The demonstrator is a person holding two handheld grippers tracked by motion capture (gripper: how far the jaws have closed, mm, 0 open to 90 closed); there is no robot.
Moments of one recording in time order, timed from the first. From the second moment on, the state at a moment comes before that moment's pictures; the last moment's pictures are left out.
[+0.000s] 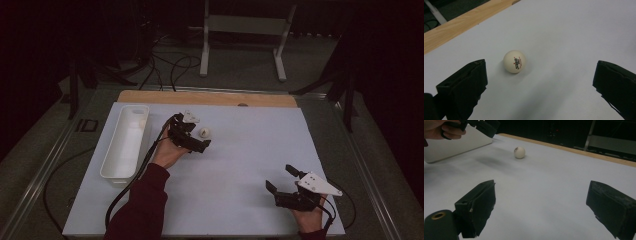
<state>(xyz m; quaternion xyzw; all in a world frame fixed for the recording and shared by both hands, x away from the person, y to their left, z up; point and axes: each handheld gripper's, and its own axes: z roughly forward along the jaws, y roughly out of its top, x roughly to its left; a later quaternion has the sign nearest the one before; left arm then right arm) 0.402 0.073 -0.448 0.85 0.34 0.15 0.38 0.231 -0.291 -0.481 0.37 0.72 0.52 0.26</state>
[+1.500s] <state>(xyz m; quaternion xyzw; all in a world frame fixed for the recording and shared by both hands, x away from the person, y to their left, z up) 0.424 0.069 -0.469 0.85 0.35 0.13 0.36 0.231 -0.291 -0.481 0.37 0.72 0.52 0.26</state>
